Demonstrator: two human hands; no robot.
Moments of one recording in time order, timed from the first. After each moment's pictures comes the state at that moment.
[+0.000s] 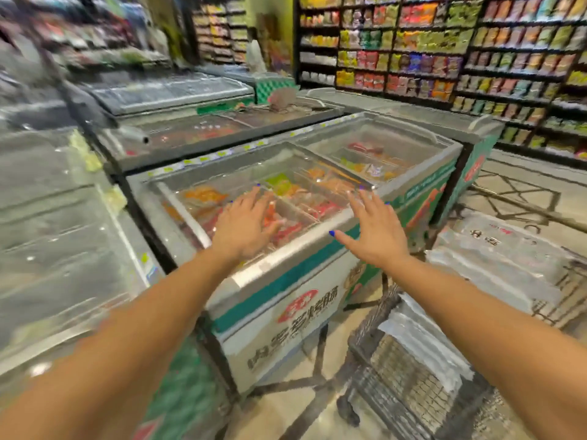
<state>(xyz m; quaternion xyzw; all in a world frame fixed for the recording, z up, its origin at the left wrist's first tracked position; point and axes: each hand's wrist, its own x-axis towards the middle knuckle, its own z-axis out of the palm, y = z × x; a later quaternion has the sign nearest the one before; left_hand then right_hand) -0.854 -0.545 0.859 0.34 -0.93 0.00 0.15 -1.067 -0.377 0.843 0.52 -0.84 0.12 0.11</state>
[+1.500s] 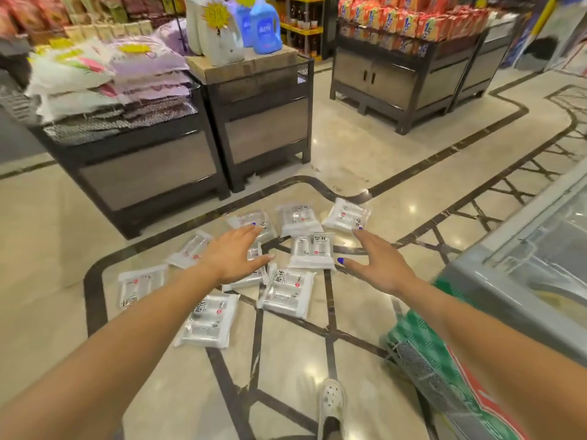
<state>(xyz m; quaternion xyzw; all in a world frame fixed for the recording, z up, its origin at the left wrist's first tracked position) 0.185 -0.062 0.738 0.93 -0.37 -0.09 0.03 0.015 -0.338 0.719 0.96 -0.17 -0.01 -0.22</state>
